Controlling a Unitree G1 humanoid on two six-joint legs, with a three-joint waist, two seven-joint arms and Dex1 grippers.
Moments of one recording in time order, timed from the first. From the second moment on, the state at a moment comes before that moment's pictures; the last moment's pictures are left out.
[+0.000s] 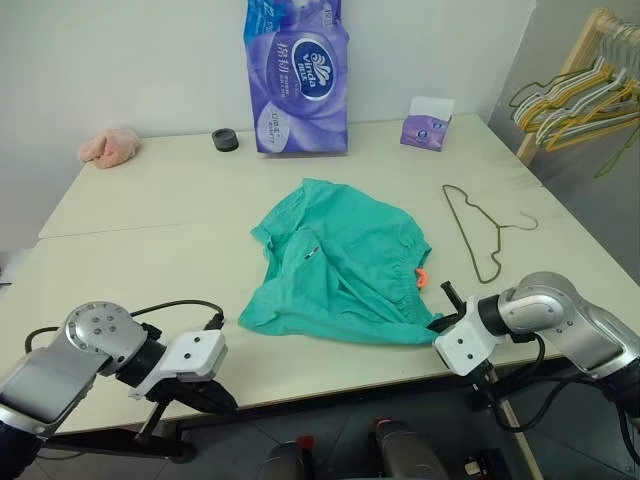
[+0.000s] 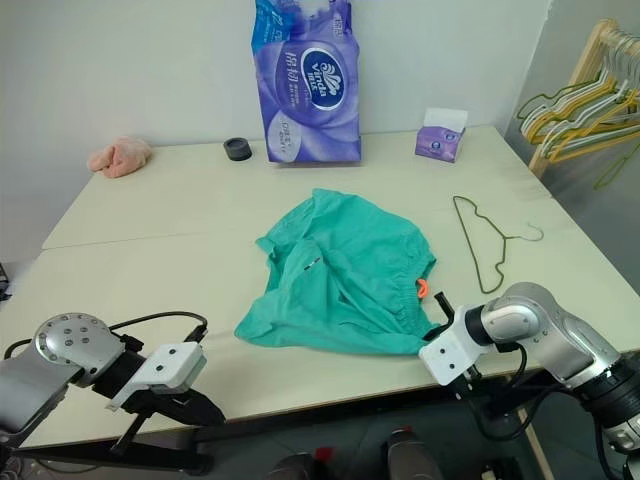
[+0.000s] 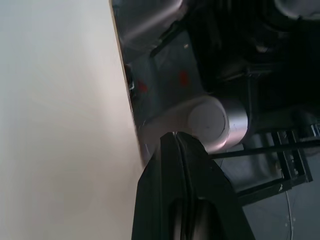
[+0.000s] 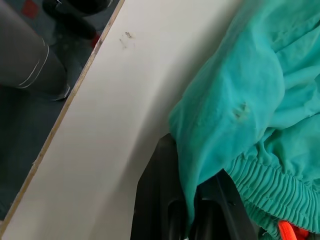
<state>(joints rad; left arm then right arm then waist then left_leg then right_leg) 0.01 1.18 -0.07 -0.32 -0.37 0.32 -1.55 -0.41 -0.96 0.44 -0.11 -0.26 -0.40 1.17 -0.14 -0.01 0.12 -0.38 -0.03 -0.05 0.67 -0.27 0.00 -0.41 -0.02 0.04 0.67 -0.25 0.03</state>
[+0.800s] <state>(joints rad) -0.34 0.88 -0.24 -0.04 -0.16 0.05 -1.44 -0.39 -0.95 0.41 -0.08 -0.25 -0.43 1.16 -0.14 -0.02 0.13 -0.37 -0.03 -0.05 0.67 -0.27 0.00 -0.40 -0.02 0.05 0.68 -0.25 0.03</state>
